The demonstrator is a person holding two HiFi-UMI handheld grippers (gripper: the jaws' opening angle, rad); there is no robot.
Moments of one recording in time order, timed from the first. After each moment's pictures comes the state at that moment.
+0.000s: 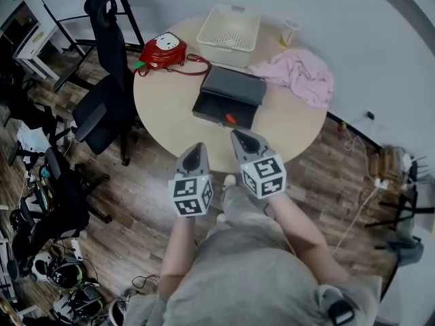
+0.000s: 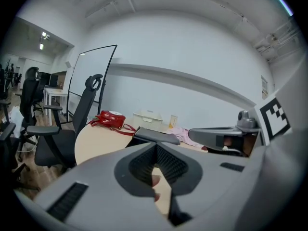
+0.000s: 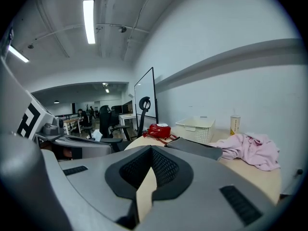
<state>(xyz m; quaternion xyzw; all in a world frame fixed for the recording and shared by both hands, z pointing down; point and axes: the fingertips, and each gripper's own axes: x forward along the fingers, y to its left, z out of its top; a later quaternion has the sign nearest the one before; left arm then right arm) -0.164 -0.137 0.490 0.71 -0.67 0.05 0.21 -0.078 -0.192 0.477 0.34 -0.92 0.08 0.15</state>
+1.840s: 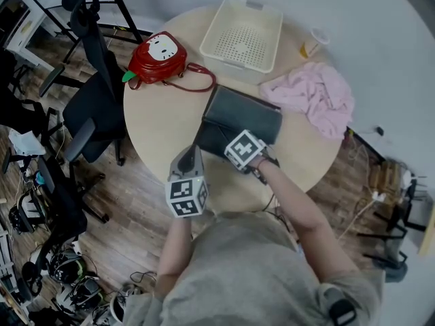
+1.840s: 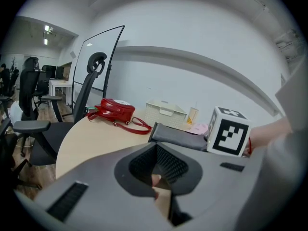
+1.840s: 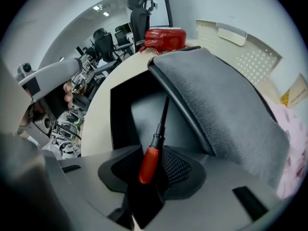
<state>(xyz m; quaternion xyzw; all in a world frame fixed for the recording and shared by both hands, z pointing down) -0.230 -0.290 0.556 0.67 -0.69 0.08 0.27 -0.110 -0.324 0.664 0.13 -0.76 0.19 0.61</state>
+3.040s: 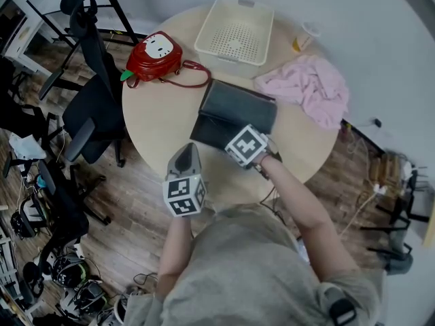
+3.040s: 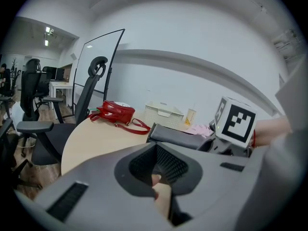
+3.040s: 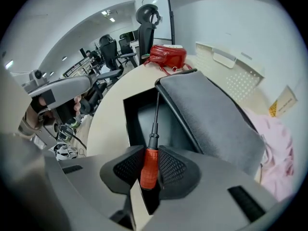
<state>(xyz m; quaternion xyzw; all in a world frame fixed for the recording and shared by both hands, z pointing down) -0.226 -0.269 0.549 0.67 -0.69 0.07 0.26 -0.130 -0.294 0.629 0.11 -0.81 0.22 0.54</state>
